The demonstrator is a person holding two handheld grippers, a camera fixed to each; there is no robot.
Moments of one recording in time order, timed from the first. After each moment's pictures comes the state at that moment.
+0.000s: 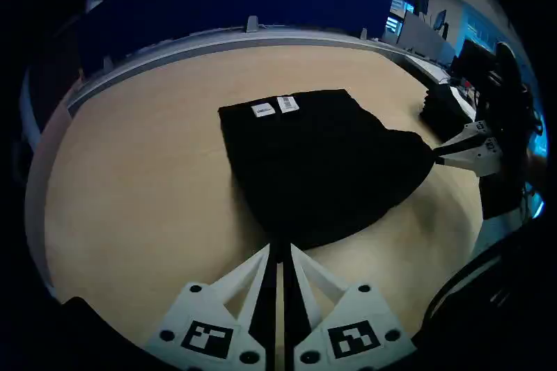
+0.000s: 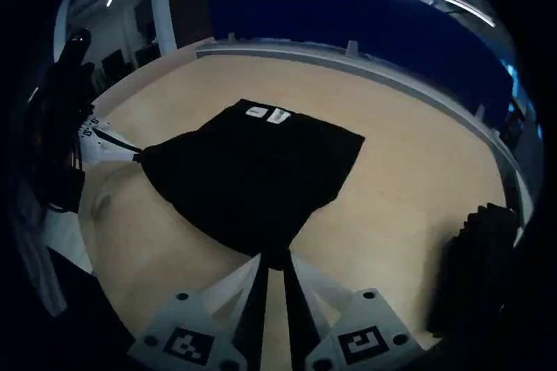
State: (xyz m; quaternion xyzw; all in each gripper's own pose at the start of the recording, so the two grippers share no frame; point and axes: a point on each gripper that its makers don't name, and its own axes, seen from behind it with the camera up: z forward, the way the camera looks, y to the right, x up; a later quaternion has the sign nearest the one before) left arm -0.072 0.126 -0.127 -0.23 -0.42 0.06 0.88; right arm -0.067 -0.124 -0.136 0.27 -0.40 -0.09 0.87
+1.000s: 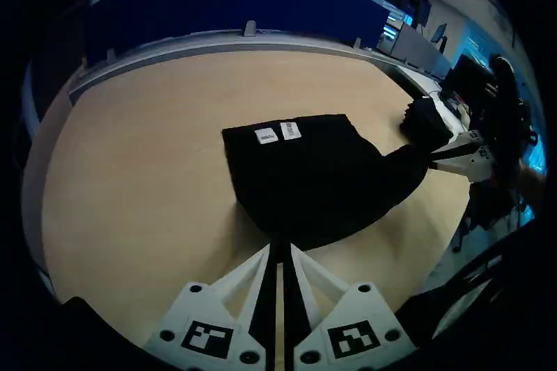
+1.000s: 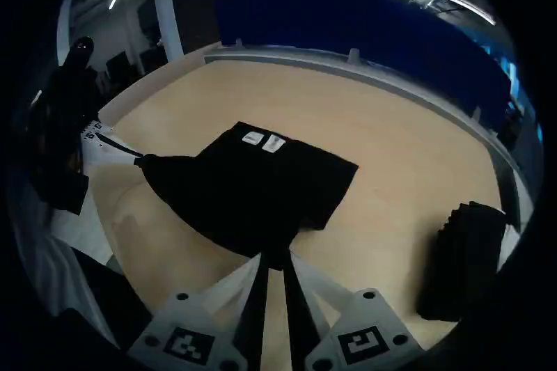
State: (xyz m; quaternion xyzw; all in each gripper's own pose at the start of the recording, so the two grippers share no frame) left arm -0.030 0.131 -0.157 -0.24 -0.43 0.01 0.87; right arm -0.020 -0.117 -0.162 0.28 -0.40 -0.08 0.87
